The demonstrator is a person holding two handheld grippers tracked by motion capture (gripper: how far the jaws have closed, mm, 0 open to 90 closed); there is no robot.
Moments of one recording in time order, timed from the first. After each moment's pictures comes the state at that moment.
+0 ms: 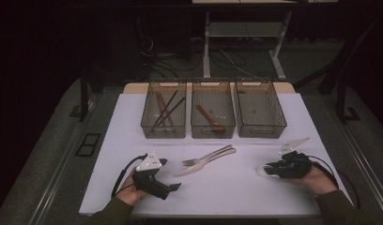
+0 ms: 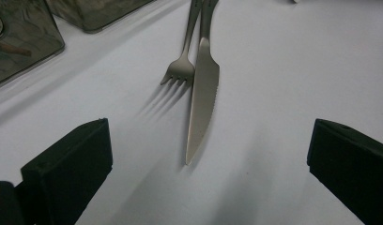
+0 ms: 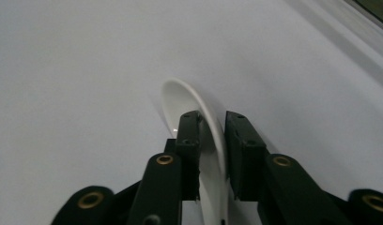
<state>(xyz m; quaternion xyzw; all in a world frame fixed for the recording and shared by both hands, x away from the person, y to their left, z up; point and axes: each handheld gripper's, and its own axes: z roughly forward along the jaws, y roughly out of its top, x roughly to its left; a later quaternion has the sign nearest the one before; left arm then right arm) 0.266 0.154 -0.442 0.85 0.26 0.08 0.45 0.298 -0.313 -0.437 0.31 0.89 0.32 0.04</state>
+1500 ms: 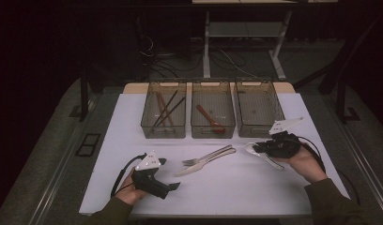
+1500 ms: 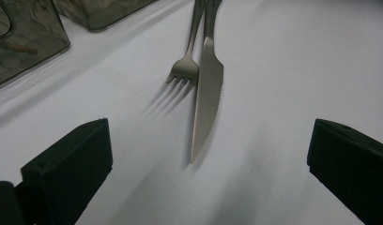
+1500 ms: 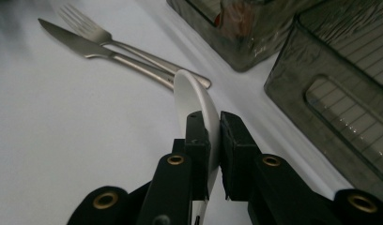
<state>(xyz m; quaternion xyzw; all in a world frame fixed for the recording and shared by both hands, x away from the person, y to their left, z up) 0.267 0.156 -0.443 0.85 0.26 0.08 0.45 0.335 -0.280 -0.395 0.31 0.87 0.37 0.08</state>
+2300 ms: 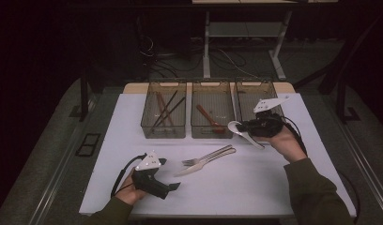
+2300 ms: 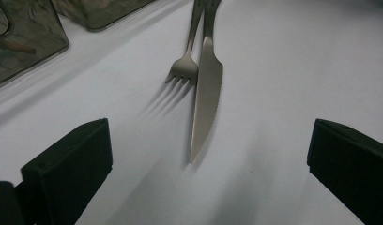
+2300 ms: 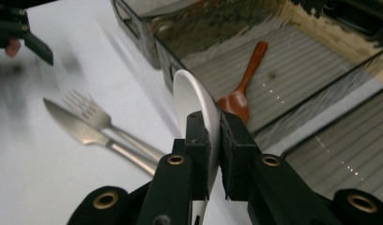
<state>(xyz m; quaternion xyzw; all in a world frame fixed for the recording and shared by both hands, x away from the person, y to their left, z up) 0.267 0.156 -0.443 0.85 0.26 0.08 0.45 0.378 -0.234 -0.358 0.28 0.85 0.43 0.10</state>
